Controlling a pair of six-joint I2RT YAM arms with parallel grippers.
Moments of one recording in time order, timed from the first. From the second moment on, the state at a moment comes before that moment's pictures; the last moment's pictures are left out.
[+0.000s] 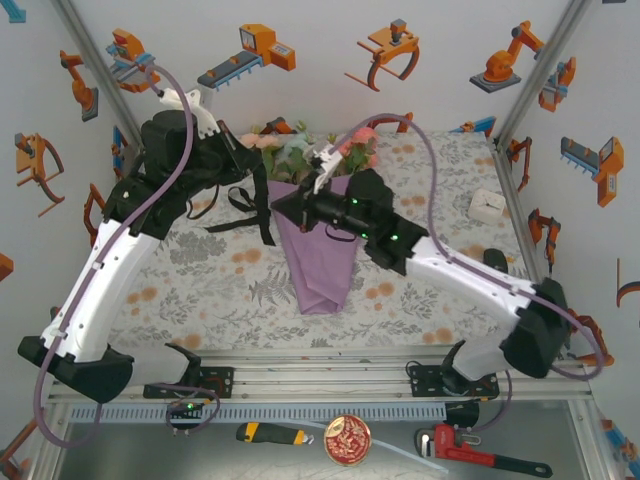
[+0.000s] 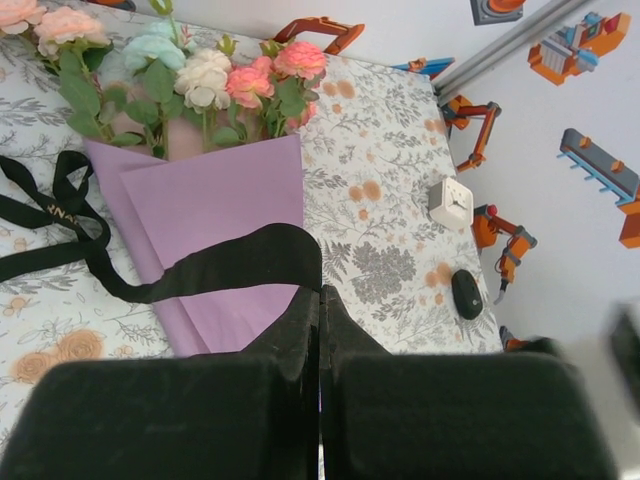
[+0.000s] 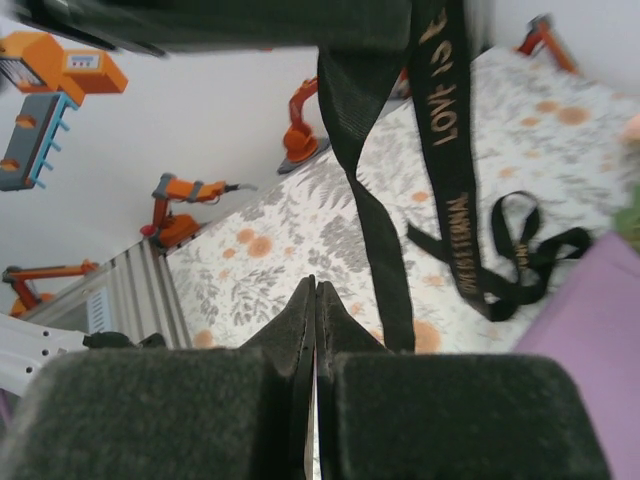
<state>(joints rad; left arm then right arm) -0.54 1.28 1.65 -0.67 -0.02 -0.60 0.89 1.38 1.19 0.19 -0.23 0.28</state>
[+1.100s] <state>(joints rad) -0.43 1.09 1.41 -0.63 -0.27 -0.53 0.81 0.85 1.13 -0.14 0.04 0.15</state>
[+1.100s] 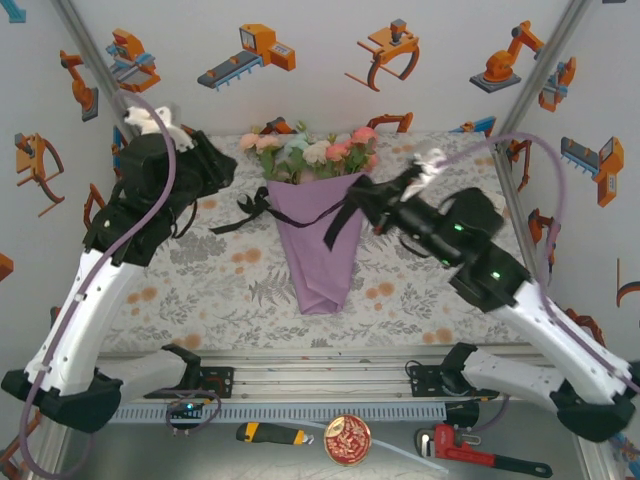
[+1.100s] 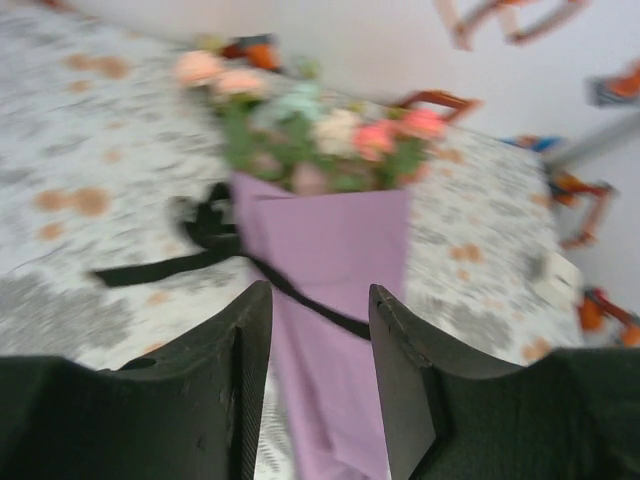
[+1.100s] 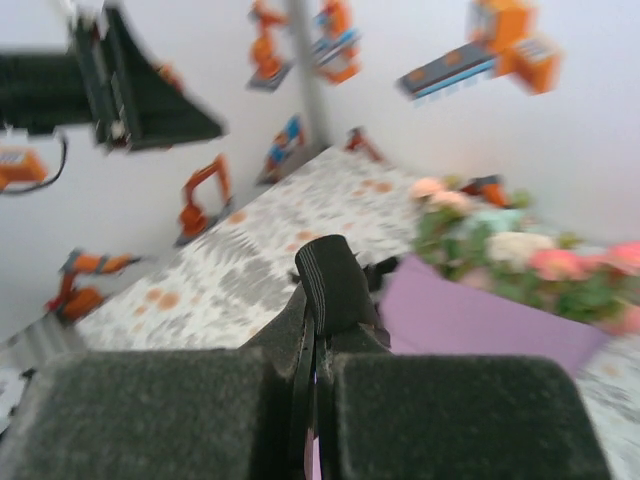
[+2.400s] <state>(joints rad) -0.38 2.10 1.57 -0.68 -0.21 0.32 0.76 0.71 0.87 -0.32 0.26 0.08</state>
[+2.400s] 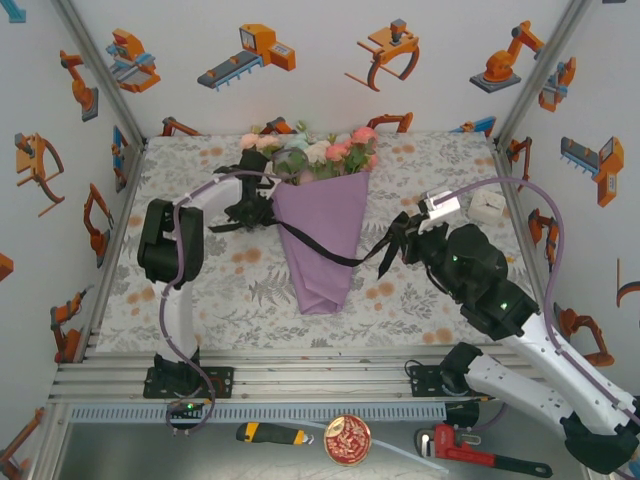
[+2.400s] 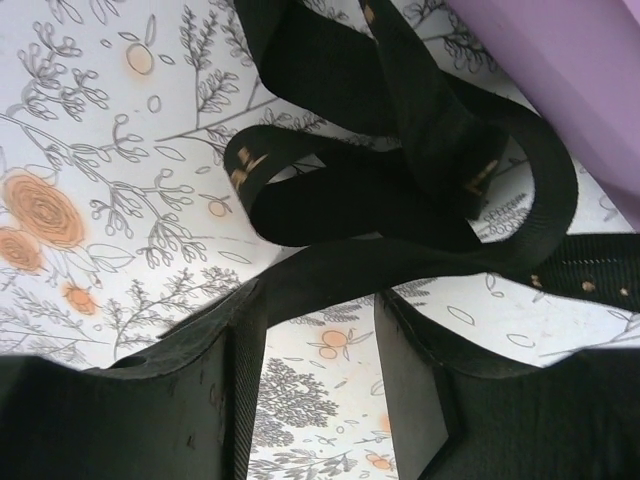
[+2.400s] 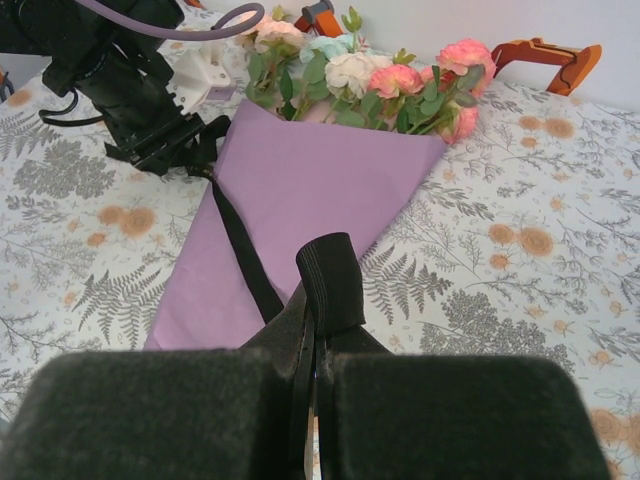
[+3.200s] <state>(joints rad) -0.35 2.02 1.51 -0.57 -0.26 0.21 0.75 0.72 0.88 -0.34 0.25 0.07</state>
